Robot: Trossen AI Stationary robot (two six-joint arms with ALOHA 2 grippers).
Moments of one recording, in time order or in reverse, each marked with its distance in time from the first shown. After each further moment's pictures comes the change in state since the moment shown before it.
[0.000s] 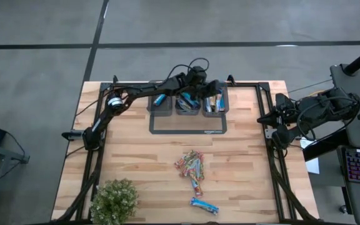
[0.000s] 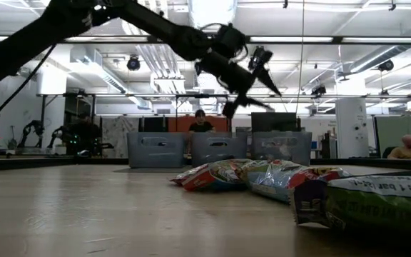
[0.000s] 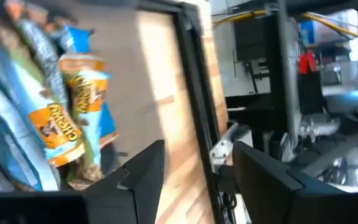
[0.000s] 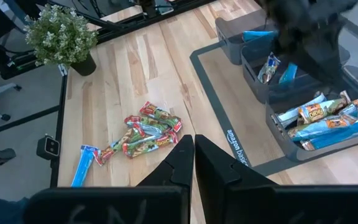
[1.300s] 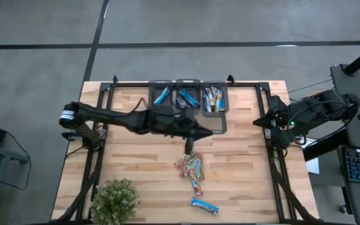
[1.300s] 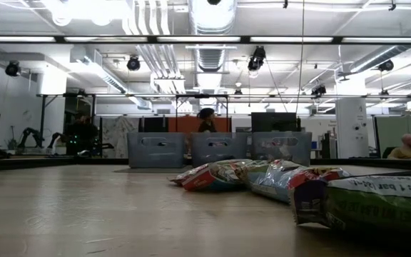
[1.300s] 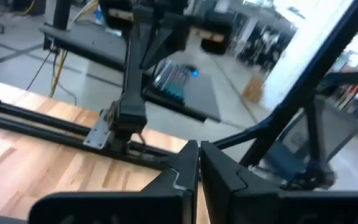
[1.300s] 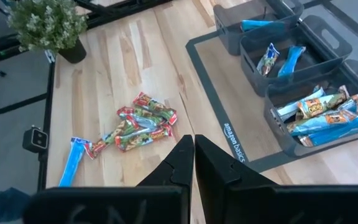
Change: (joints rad) left arm -0.498 -0.608 -0.519 0.310 -0.232 0.748; right arm 0.000 0.060 -0.006 0.002 0.001 -0.003
